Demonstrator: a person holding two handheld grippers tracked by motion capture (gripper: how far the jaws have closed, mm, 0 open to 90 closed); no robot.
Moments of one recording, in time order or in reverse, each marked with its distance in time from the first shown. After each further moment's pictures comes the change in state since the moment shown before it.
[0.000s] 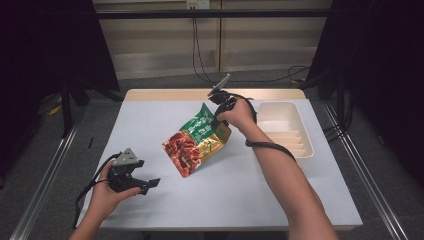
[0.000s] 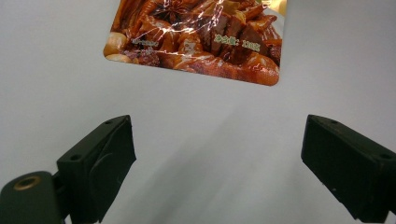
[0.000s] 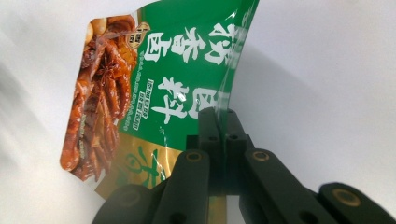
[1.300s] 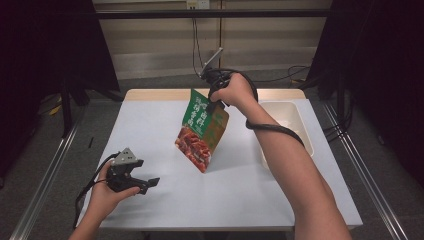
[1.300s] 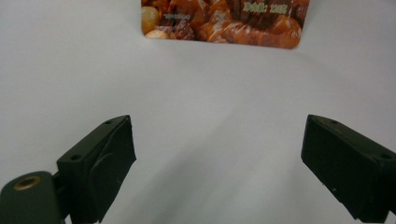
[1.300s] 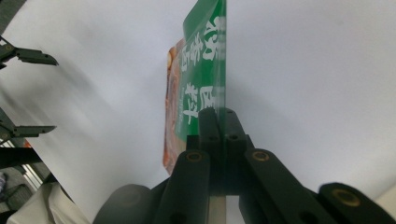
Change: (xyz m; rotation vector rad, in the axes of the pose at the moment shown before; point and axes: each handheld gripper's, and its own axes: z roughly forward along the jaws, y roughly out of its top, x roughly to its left) left arm 0.000 0.000 -0.002 -0.020 -0.011 -0.017; right arm 0.046 0.038 -0.078 0.090 -0.015 0.001
